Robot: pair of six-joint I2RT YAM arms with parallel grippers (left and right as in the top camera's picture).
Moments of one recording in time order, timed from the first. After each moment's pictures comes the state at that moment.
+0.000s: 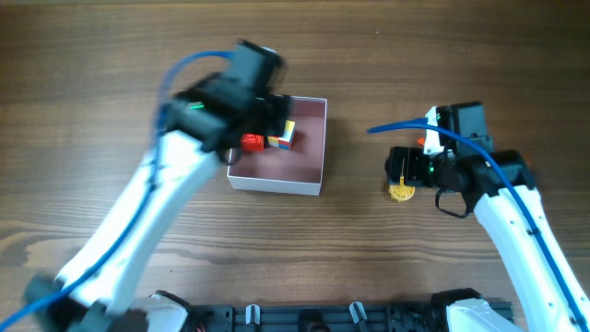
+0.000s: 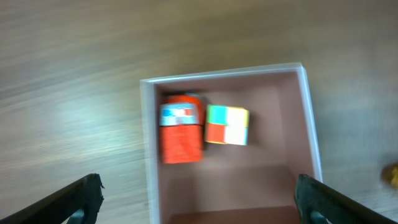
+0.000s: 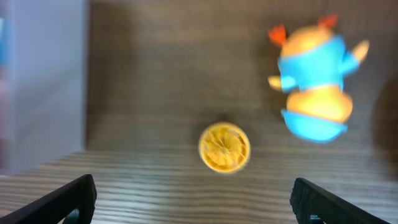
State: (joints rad) left arm -0.50 1.55 1.53 -0.99 -0.22 -0.27; right arm 0.15 1.24 0.97 -0.91 -0.07 0.20
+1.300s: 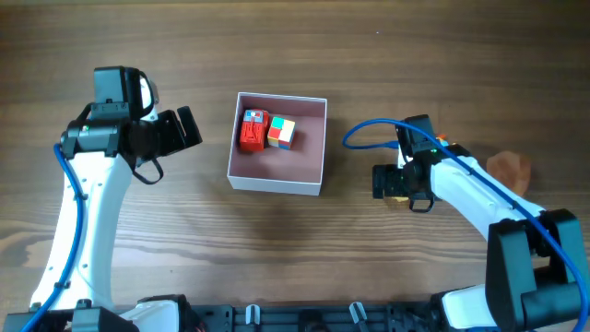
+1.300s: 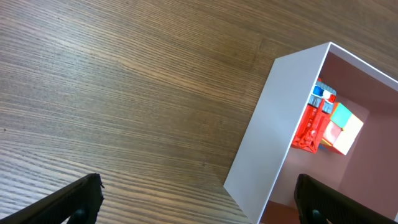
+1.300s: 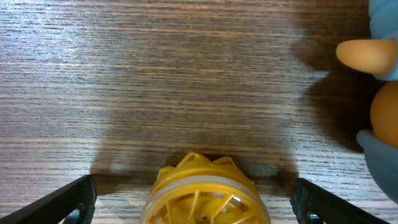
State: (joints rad) left arm 0.05 1.41 1.20 -0.93 0.10 -0.31; right arm 0.19 1.62 0.79 -0.59 0.04 0.21
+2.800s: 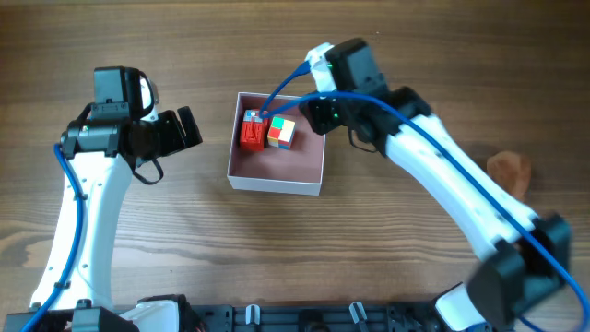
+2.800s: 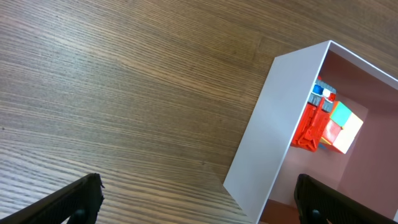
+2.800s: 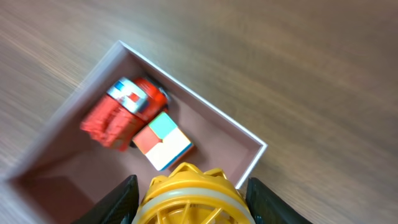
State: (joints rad) left arm 0.05 1.41 1.20 -0.94 0.10 -0.31; right arm 0.52 1.73 1.42 -0.61 -0.07 0.01
